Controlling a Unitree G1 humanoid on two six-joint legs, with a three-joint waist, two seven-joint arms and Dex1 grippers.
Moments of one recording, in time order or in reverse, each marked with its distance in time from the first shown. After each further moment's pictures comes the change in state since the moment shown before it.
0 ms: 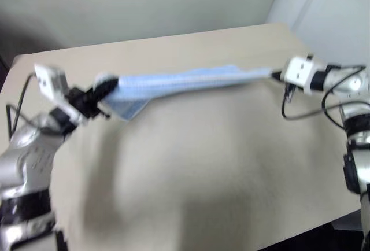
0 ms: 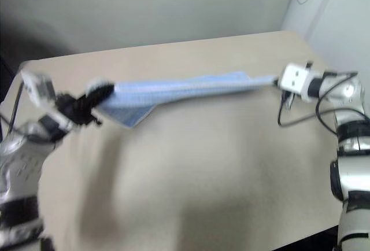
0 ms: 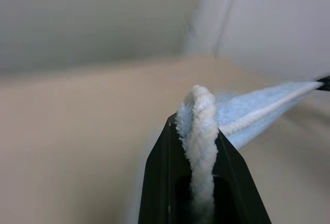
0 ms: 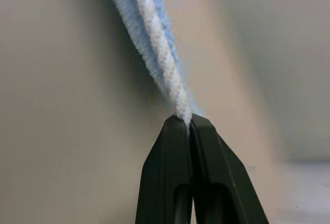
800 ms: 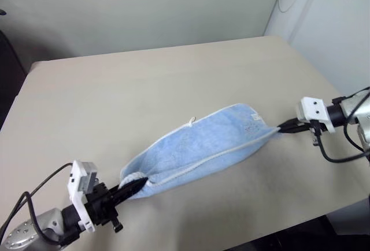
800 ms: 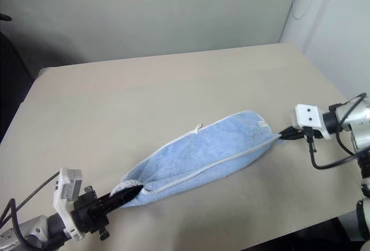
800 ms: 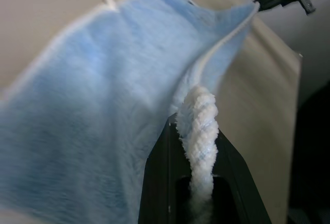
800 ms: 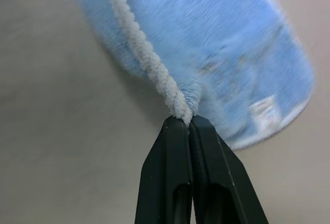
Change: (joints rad) left arm 0.700 -0.080 0.062 -0.437 -0.179 0.088 -0.002; right arm 0.186 -0.121 -0.015 -0.367 0.176 0.315 0.433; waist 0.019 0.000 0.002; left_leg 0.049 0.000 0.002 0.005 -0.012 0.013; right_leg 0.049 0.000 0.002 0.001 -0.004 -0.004
